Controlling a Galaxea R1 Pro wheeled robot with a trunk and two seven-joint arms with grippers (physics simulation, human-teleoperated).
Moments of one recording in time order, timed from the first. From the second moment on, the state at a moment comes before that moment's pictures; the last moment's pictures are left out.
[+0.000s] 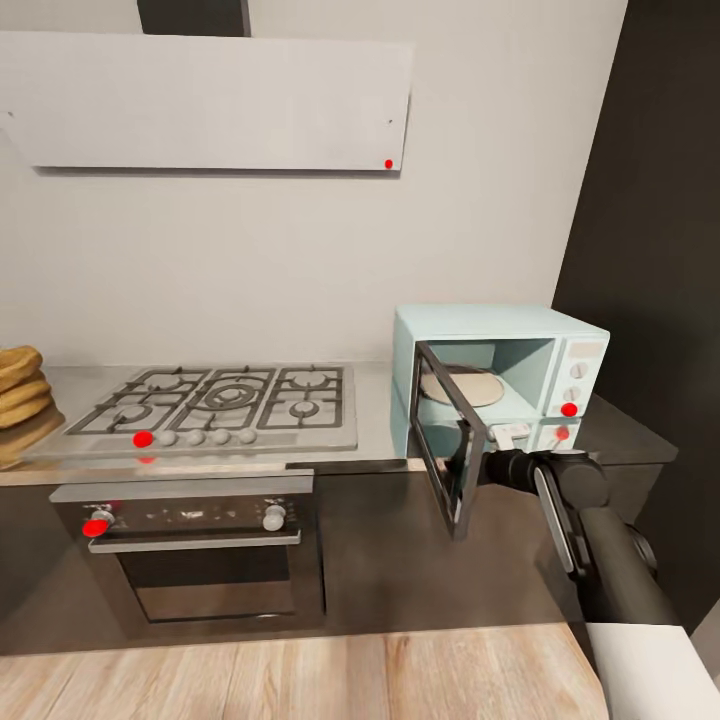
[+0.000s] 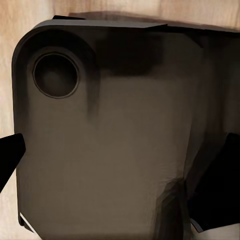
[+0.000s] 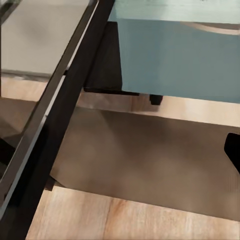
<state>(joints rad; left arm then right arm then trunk) 0.00 -0.06 0.02 -0.02 0.07 -0.11 -0.01 -0.62 -0.08 -0.03 -1.47 0.14 1.03 0.44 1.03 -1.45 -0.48</state>
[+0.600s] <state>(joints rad) 0.00 -0.06 0.02 -0.02 0.07 -0.11 -0.01 -0.62 -0.20 0.00 -0.85 0.07 0.72 0.43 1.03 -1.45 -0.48</state>
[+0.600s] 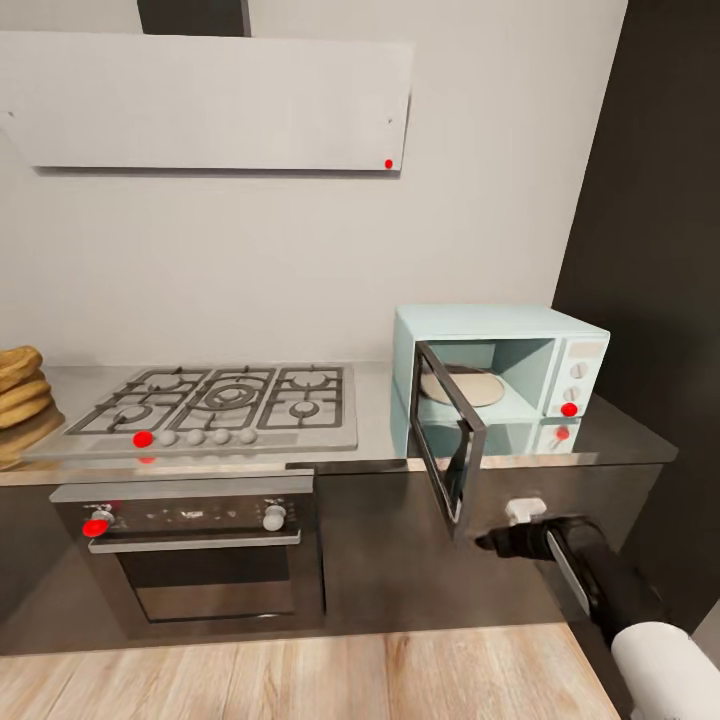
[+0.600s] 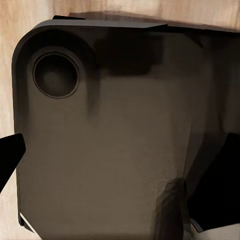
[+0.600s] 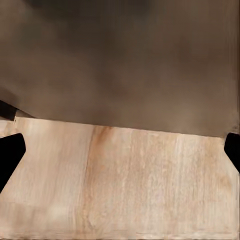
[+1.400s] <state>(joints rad) 0.00 -0.06 0.02 -0.02 0.08 -0.11 -0.01 -0.27 -0.18 0.01 0.03 0.15 -0.07 0.23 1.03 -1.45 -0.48</state>
